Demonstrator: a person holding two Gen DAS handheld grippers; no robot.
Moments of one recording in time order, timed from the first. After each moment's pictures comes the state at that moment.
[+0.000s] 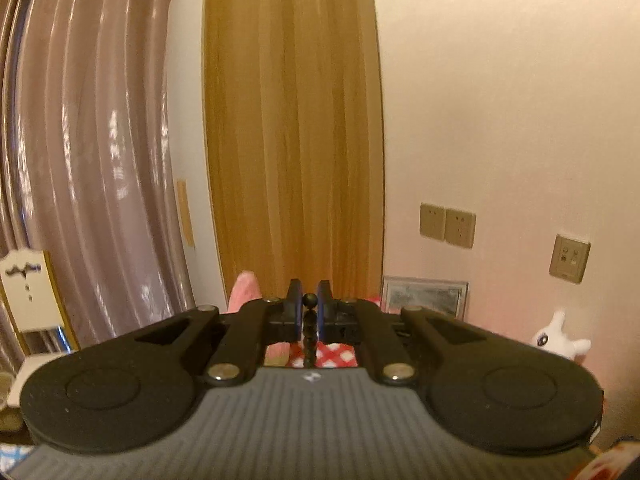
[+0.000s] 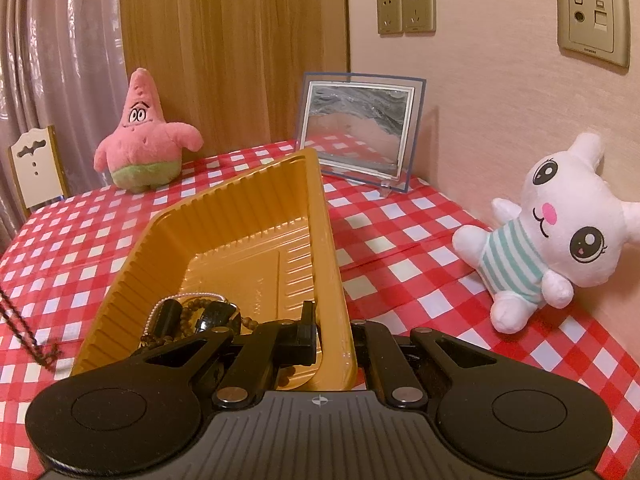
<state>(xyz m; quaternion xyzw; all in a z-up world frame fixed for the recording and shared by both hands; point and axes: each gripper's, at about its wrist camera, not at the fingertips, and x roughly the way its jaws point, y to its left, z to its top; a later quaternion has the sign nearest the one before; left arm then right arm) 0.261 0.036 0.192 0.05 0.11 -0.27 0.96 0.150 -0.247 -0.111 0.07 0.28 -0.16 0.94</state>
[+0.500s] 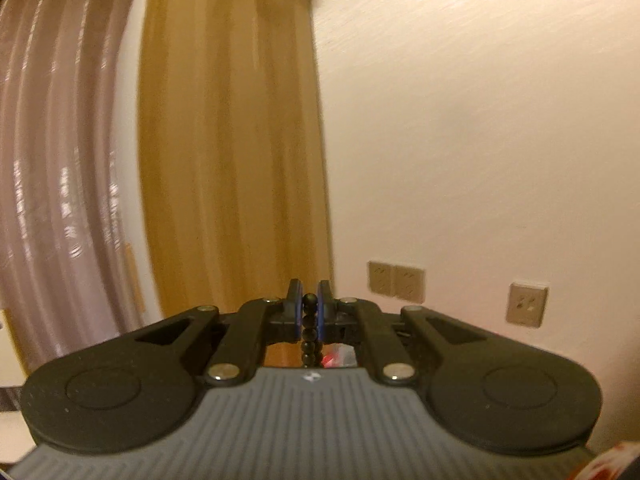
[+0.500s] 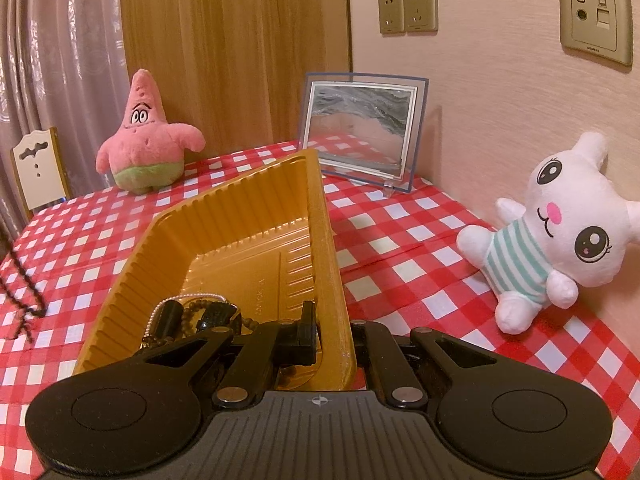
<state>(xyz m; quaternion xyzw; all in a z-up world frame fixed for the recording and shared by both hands) 0.255 -0.018 0.237 0.05 0.04 -0.35 0.94 0.152 -0.244 -0.110 0.08 0.28 -0.15 0.94</state>
